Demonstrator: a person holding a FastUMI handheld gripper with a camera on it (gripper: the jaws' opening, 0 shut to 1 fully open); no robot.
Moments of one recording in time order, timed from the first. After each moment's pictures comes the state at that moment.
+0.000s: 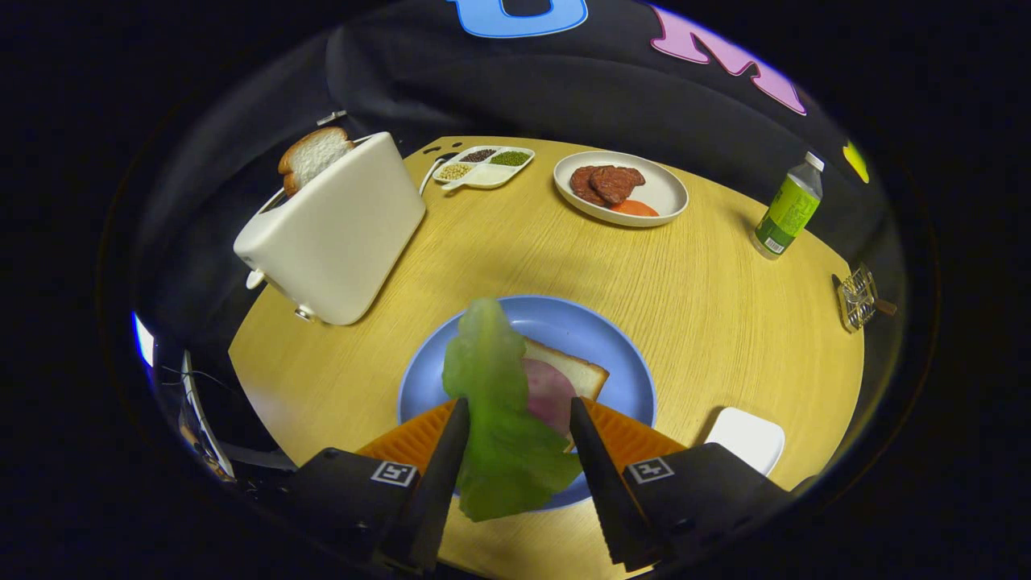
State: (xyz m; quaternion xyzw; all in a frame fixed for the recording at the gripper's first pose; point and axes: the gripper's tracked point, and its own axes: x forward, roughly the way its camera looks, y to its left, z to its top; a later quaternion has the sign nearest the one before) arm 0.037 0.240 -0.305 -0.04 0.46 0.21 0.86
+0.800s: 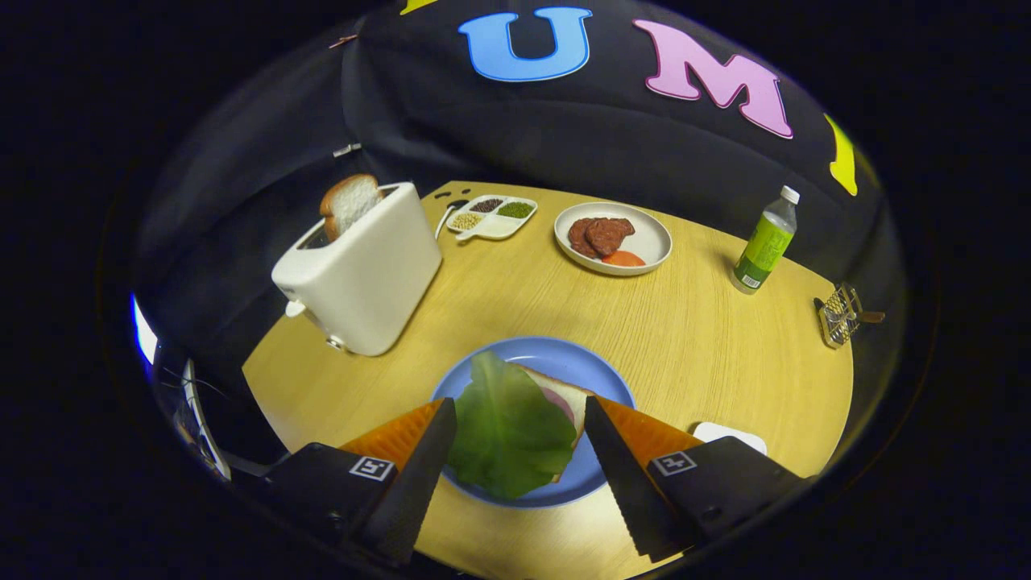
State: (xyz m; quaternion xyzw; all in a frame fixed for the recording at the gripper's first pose) arm 0.034 0.252 -0.237 -0.01 0.37 0.22 0.90
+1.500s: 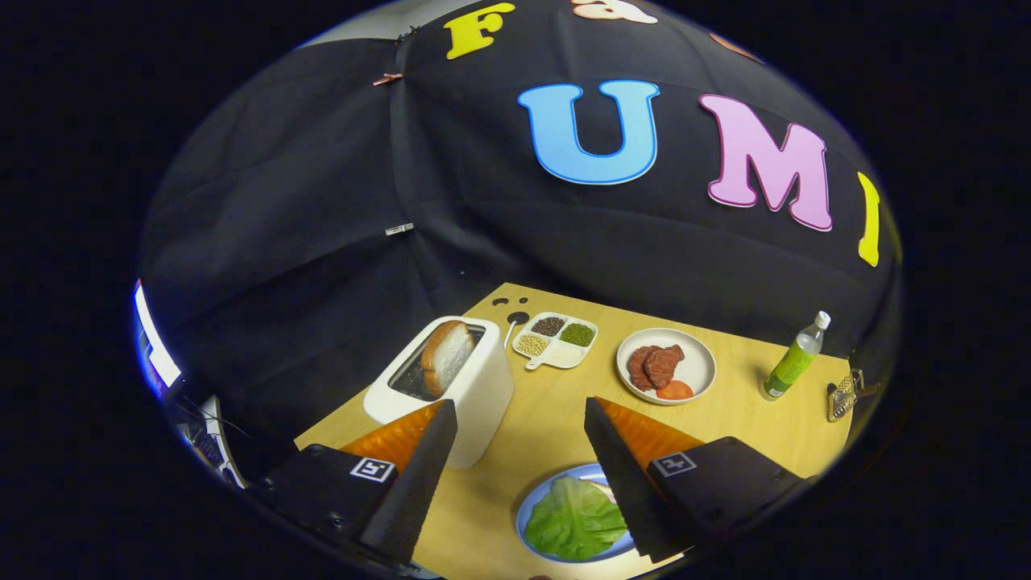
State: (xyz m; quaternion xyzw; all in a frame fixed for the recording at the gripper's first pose) arm 0.081 0.373 -0.108 0.00 0.25 0.28 0.93
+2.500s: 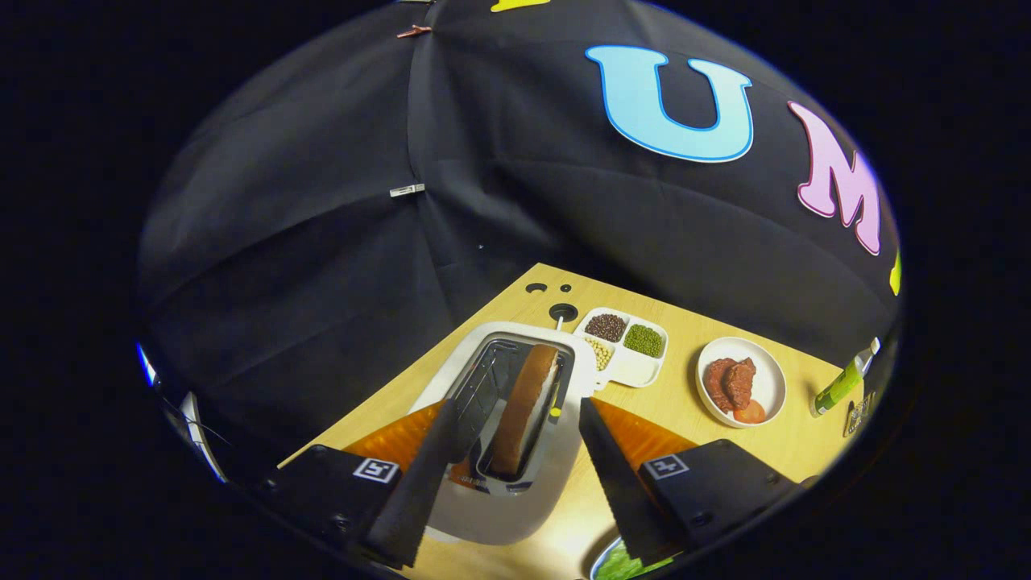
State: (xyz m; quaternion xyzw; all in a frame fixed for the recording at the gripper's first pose) arm 0.137 0.512 -0.177 -0.04 0.29 0.27 0.92
